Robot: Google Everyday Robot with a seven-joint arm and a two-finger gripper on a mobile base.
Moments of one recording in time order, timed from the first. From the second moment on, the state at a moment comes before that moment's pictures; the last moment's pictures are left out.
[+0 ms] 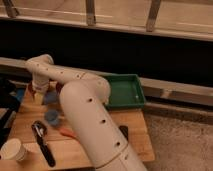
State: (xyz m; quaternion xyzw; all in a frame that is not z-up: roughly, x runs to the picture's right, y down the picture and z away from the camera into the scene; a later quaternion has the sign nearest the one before) arm -0.372 0.032 0.879 -0.37 -0.13 0.09 0.91
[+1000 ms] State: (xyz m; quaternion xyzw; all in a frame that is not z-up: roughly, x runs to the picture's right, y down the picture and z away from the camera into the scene) arm -0.332 0.004 0.792 -0.38 -0.19 0.27 0.86
